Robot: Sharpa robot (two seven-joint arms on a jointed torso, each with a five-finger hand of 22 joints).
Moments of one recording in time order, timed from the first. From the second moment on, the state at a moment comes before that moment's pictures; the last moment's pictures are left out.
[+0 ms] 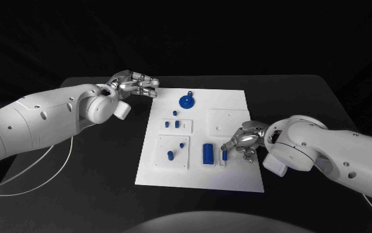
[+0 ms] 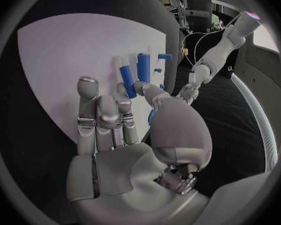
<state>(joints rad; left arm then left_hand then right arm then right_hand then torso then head) 1.26 -0.79 -0.15 1.19 -0.17 -0.07 0.21 1.38 -0.01 0.05 0.00 0.06 1.04 0.14 0.06 0.06 1.14 0.12 0.06 0.06 1.27 0.08 0.07 0.14 0.06 1.09 0.07 0.16 0.20 0.92 -0.94 0.18 1.79 -0.86 -0.08 -0.68 1.10 -0.11 0.50 -0.06 0.48 1.24 0.06 0.06 0.09 1.35 -0.04 0.92 1.19 1.46 -0.09 1.06 1.21 0.07 1.46 -0.12 0.49 1.31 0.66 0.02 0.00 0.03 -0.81</state>
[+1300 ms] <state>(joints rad) 1.26 -0.79 -0.15 1.18 -0.17 -0.06 0.21 1.38 -0.01 0.05 0.00 0.06 1.04 0.14 0.06 0.06 1.14 0.12 0.06 0.06 1.27 0.08 0.07 0.14 0.06 1.09 0.07 0.16 0.19 0.93 -0.97 0.19 1.80 -0.80 -0.04 -0.70 1.10 -0.11 0.49 -0.06 0.51 1.24 0.06 0.06 0.10 1.35 -0.04 0.92 1.19 1.46 -0.09 1.06 1.21 0.06 1.46 -0.12 0.49 1.31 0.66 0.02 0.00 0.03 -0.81</state>
